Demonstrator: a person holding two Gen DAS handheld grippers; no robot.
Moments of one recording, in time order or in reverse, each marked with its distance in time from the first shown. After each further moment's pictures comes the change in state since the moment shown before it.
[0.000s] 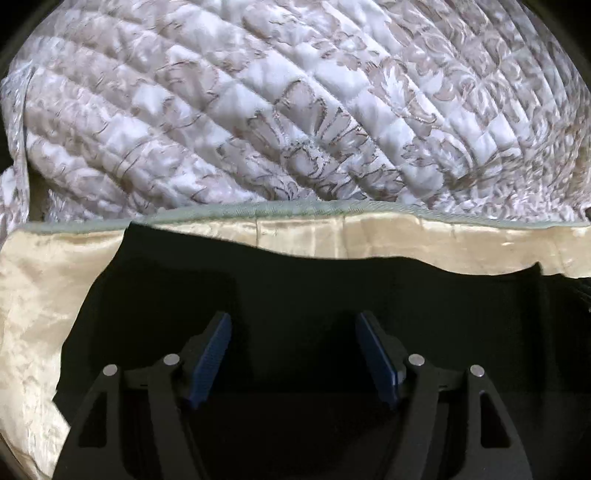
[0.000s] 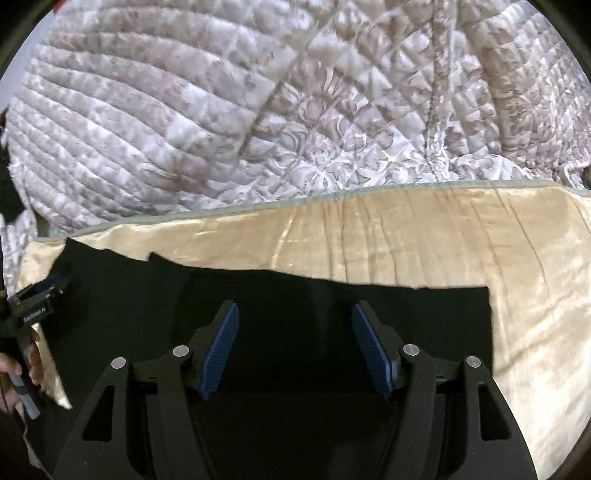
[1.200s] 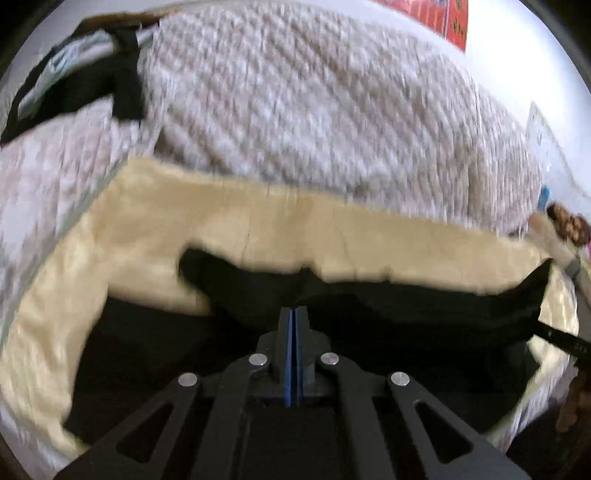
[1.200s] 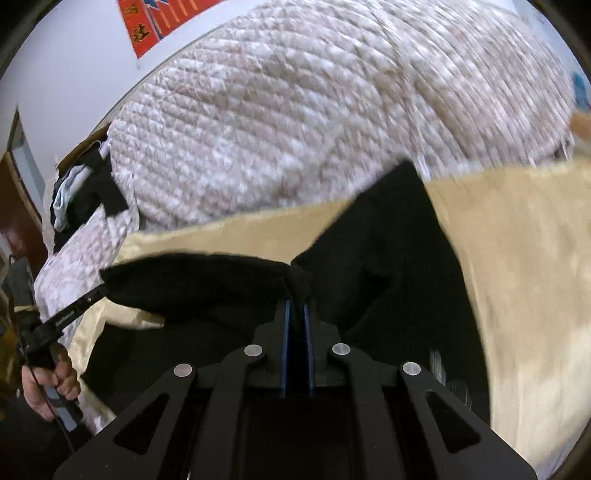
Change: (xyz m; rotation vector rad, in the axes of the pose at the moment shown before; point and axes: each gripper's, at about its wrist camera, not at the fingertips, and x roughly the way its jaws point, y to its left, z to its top) left arm -0.229 0.025 -0.208 -0.135 -0.181 -0.169; right arm -0.197 0.013 -0.180 0.070 -0.216 0.222
